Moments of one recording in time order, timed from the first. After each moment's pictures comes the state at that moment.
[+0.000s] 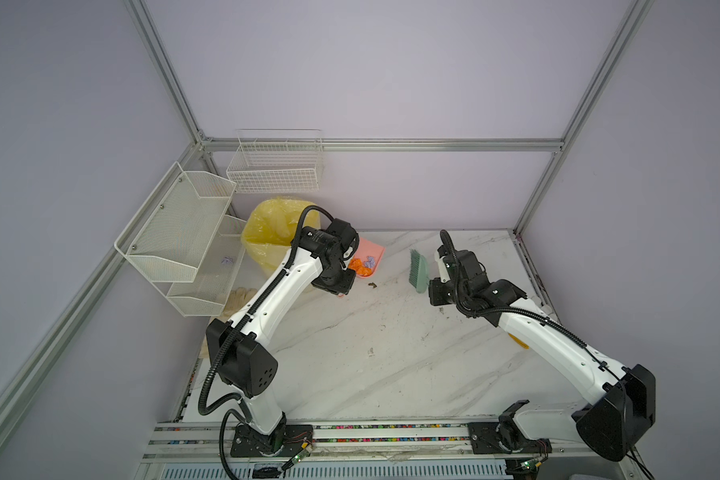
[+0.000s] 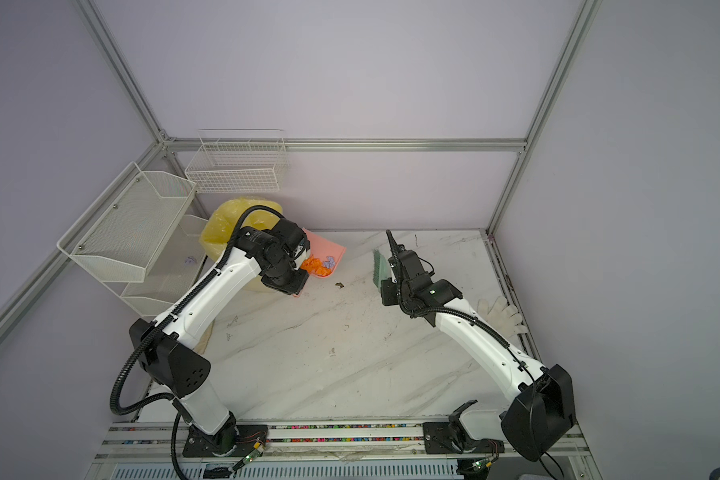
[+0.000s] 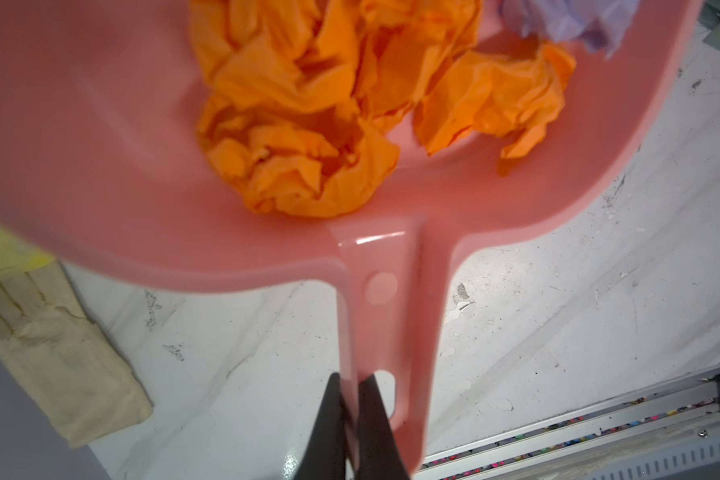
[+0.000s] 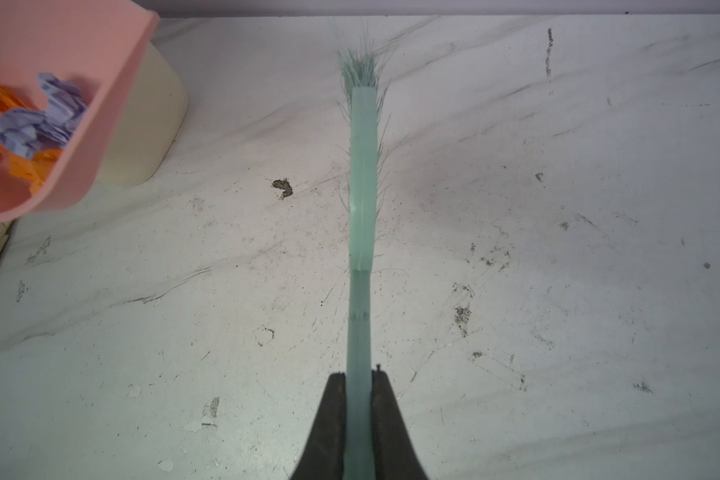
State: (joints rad) left arm -0.48 1.74 1.88 -1.42 -0.09 -0.14; right arm 0.56 1.32 1.17 -0.63 0.10 0.37
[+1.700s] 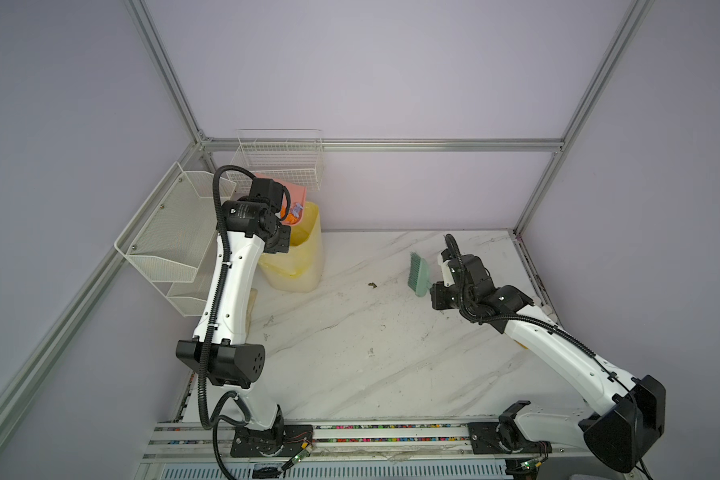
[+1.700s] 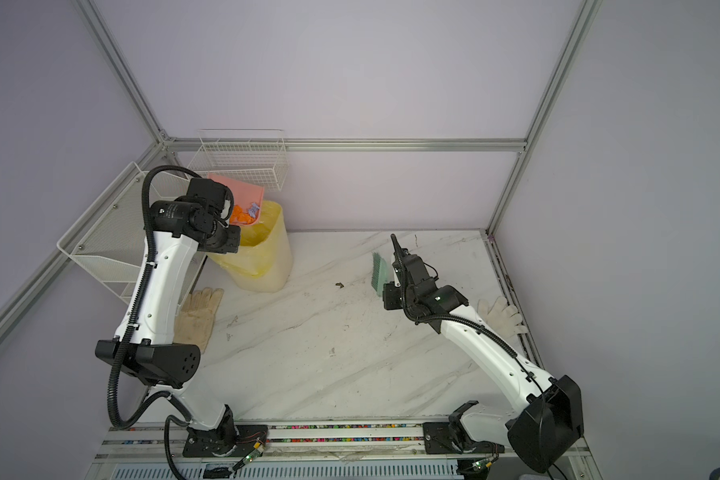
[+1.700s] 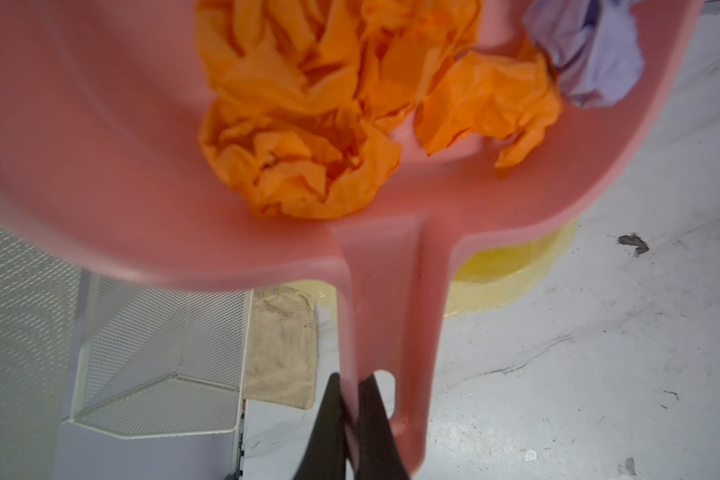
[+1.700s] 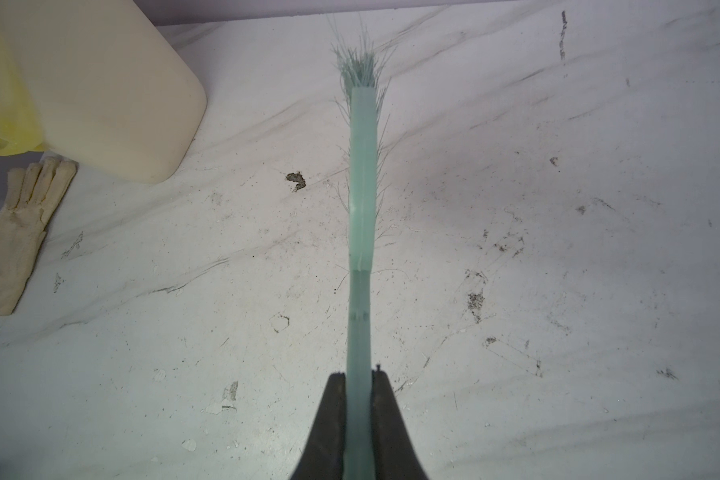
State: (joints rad) left arm -0.11 1.75 2.21 -1.46 -0.36 -0.04; right arm 0.56 1.26 1.12 -0.63 0.07 0.40
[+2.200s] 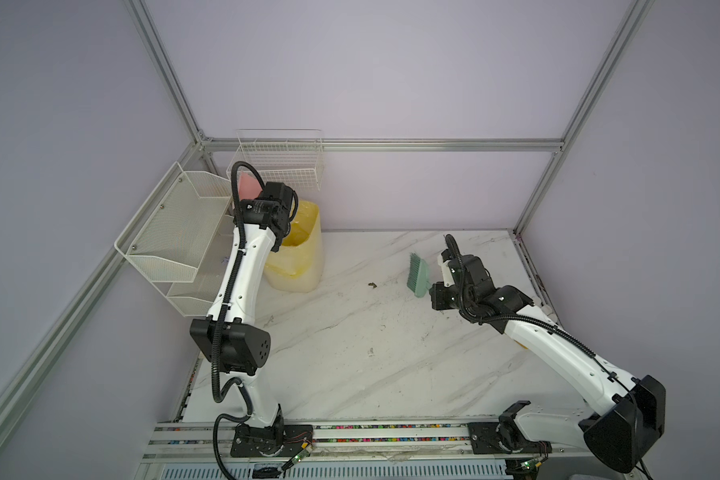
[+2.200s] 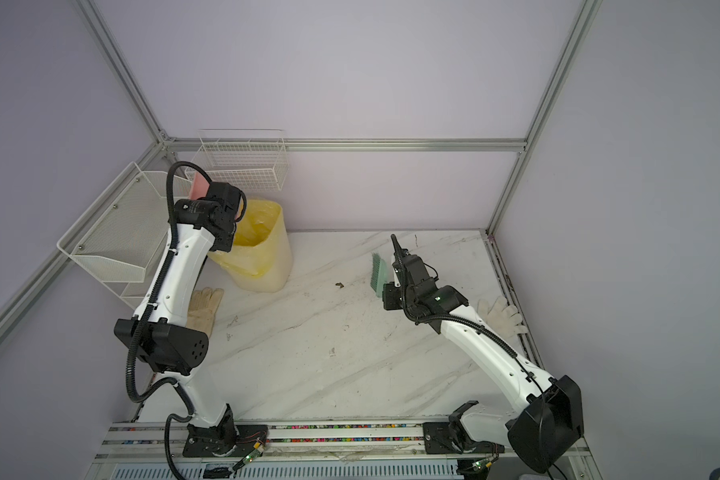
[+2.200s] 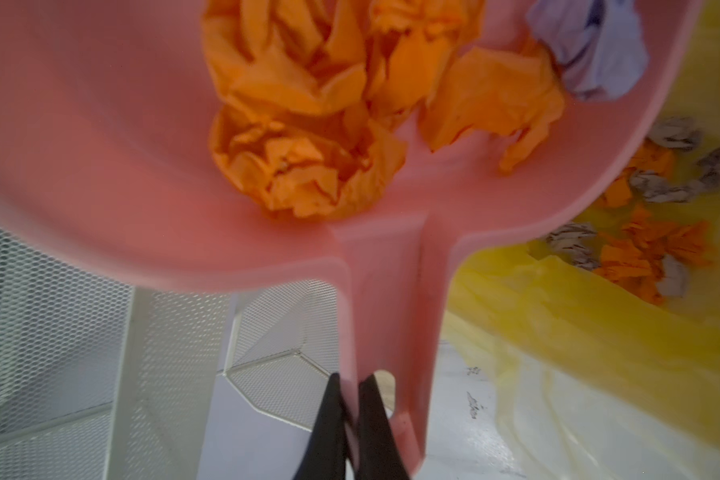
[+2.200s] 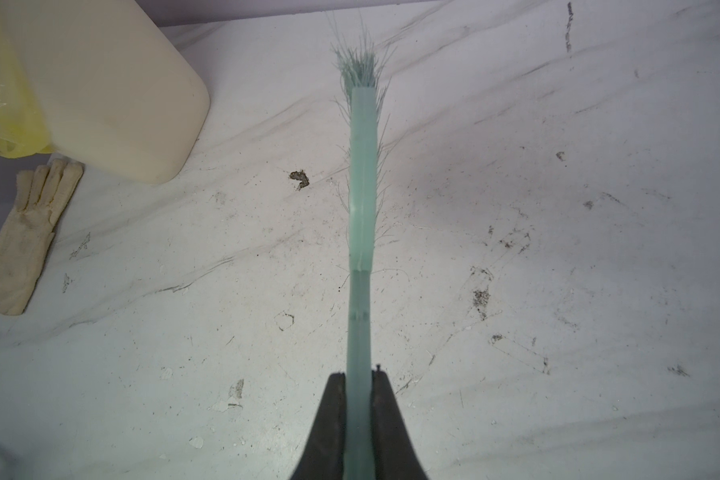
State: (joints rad) left arm -0.11 1.85 2.17 -1.40 -0.83 -0.01; right arm 0.56 1.26 1.12 -0.63 0.05 0.41
